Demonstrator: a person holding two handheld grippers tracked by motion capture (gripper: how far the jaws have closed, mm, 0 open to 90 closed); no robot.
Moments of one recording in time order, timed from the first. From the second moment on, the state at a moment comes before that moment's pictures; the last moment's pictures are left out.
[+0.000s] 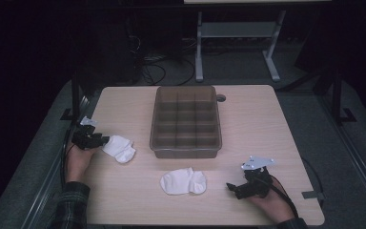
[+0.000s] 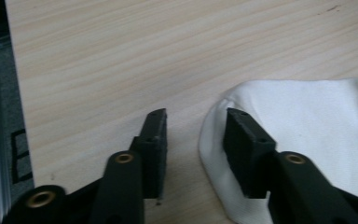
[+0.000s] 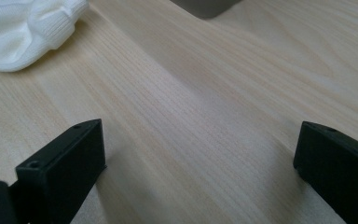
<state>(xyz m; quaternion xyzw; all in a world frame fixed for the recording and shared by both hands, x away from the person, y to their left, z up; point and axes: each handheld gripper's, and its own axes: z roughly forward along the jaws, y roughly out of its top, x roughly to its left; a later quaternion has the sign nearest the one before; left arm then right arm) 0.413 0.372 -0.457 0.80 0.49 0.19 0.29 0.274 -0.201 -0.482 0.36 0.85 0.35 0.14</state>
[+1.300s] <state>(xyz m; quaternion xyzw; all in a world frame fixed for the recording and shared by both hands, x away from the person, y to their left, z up) 0.380 0.360 -0.405 0.76 0.48 0.14 0.42 0.275 -0.201 -0.482 0.36 0.85 0.35 0.14</state>
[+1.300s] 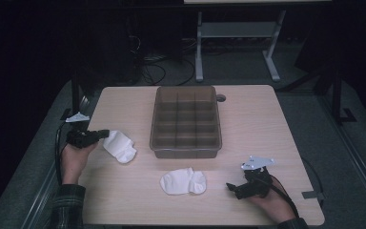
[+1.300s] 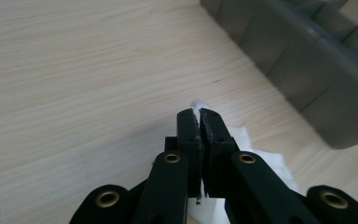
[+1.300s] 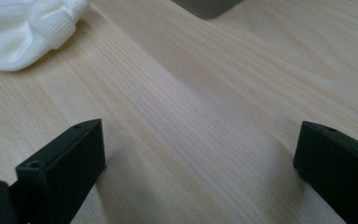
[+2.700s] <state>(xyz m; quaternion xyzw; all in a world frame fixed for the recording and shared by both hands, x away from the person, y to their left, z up) 0.313 0.301 -0.337 0.78 0.37 0.11 0.49 0.275 -0.201 -0.482 0.36 0.85 0.36 0.14</state>
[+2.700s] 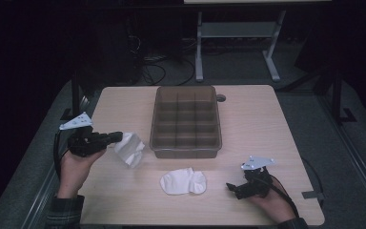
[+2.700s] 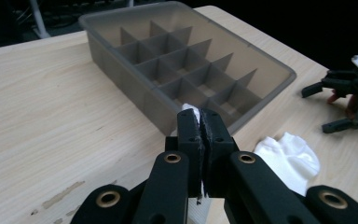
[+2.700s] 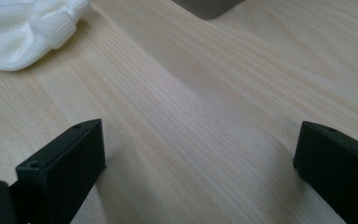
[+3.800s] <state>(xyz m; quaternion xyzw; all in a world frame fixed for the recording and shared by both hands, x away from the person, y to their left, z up) 0.290 0.231 -0.337 0.81 0.29 0.04 0.52 0.275 -0.201 -0.483 0.36 0.85 0.36 0.14</state>
